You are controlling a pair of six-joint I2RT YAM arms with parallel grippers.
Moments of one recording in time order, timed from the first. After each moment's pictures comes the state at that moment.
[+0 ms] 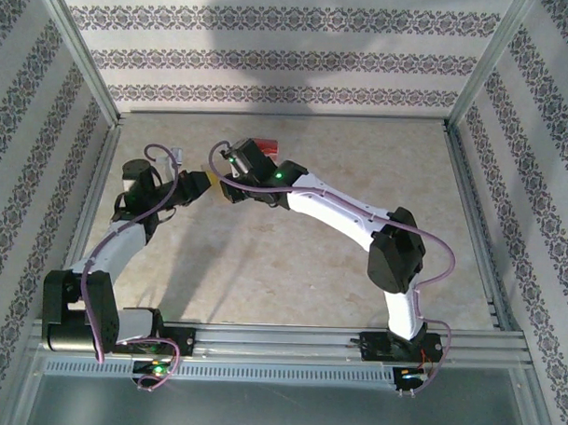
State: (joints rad) left arm 0.06 1.27 0.68 0.25 0.89 -0.81; right arm 0.88 1.98 1.80 -0.60 0.03 0.39
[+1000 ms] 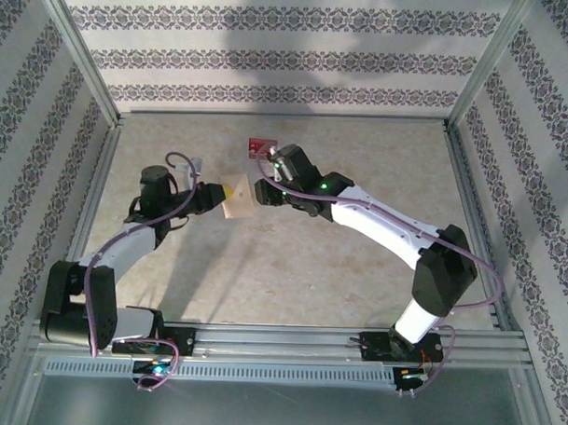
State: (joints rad) left arm -0.08 1.33 0.63 0.26 0.87 -0.71; right arm 0.77 1.64 1.37 -0.49 0.01 0.47
